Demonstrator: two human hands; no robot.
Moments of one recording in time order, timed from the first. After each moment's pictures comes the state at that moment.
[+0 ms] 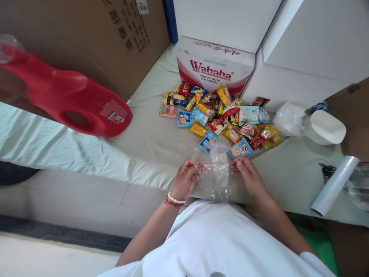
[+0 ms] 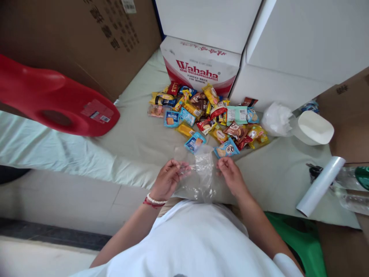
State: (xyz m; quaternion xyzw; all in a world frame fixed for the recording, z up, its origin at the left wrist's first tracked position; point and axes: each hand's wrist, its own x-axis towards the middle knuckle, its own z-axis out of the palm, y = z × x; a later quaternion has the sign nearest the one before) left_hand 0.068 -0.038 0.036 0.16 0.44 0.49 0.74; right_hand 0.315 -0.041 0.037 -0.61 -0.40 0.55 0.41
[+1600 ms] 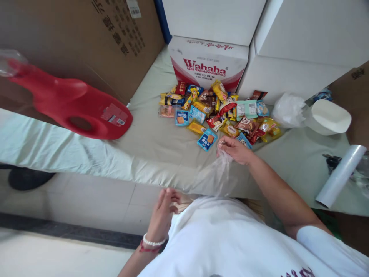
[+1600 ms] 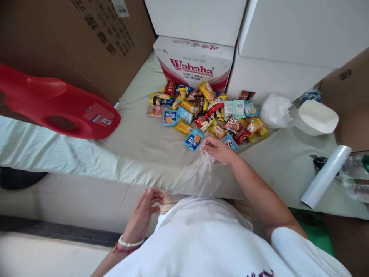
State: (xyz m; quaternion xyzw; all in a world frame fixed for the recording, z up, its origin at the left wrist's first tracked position) left_hand 0.006 -0.140 0.036 0.22 0.67 0.42 0.58; right_hand 0.296 0.040 0.056 -0.44 -0.47 0.71 0.30
